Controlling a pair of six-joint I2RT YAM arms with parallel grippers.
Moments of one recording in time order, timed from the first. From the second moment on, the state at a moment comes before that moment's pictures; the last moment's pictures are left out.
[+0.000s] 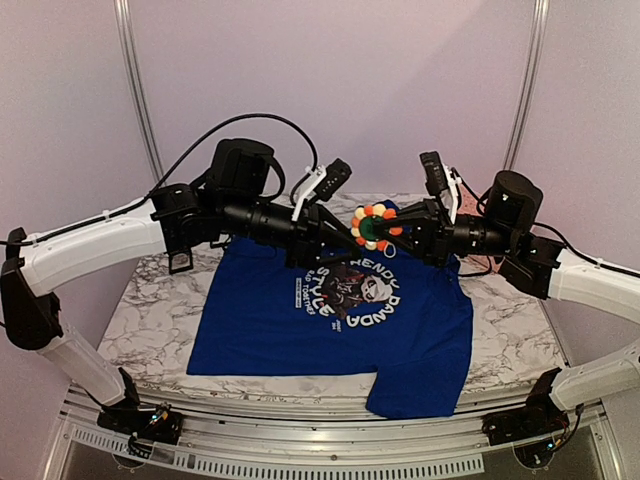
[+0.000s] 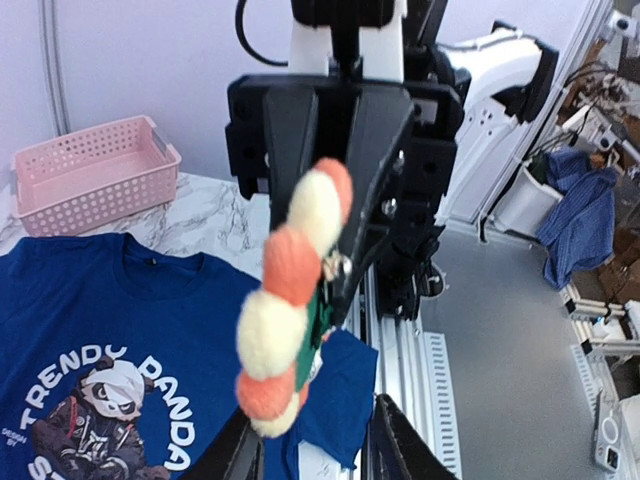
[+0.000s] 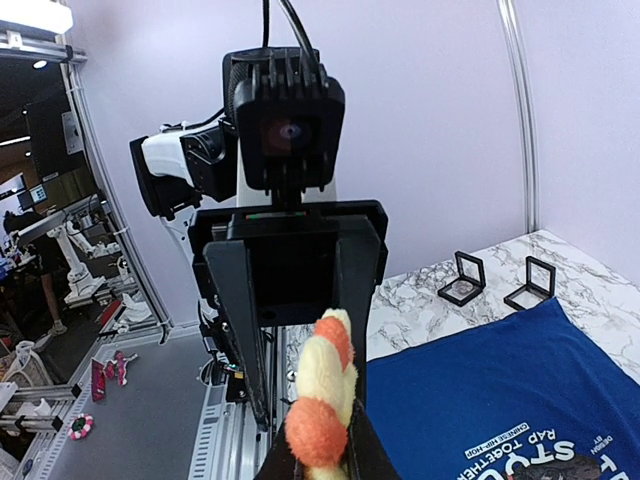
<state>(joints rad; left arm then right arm) -0.94 1.53 1.42 -0.28 0.60 -0.02 0.74 1.19 0.89 0.37 -0.72 0.31</state>
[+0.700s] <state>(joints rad) -0.93 1.54 1.37 -0.06 0.65 -0.19 0.74 1.19 0.87 0.46 -0.77 0.37</state>
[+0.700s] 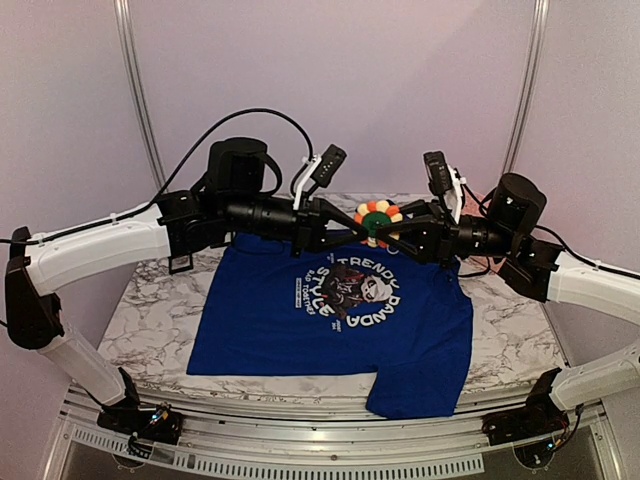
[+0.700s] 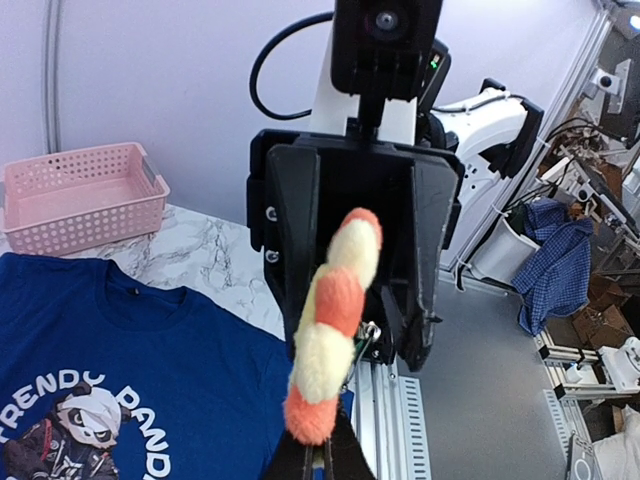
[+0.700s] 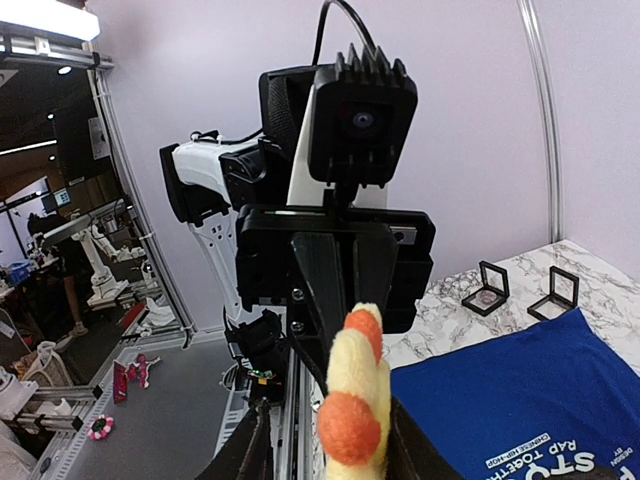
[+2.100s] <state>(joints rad) -0.95 1.54 1.37 -0.09 0.61 -0.16 0.74 1.19 0.81 0.44 -0.75 0.36</state>
